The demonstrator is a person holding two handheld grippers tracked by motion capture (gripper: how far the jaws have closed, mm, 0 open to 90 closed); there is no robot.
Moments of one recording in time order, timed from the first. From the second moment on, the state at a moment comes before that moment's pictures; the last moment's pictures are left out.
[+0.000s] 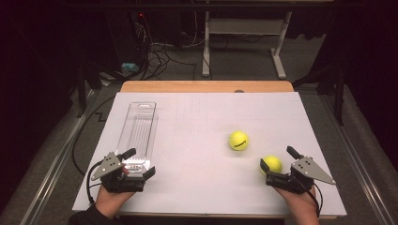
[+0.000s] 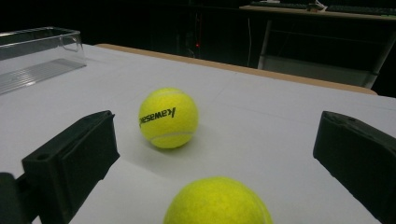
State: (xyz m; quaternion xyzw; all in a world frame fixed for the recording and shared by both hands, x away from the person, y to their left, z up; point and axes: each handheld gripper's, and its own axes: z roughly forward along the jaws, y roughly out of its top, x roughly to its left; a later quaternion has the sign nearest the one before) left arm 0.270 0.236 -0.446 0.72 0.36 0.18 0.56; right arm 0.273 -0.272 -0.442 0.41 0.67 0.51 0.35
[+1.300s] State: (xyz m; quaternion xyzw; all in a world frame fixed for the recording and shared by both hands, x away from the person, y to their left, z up) left arm 0.271 0.234 -0.447 0.73 0.35 0.19 0.56; right arm 0.270 -0.273 -0.441 0.41 0.67 0.51 0.35
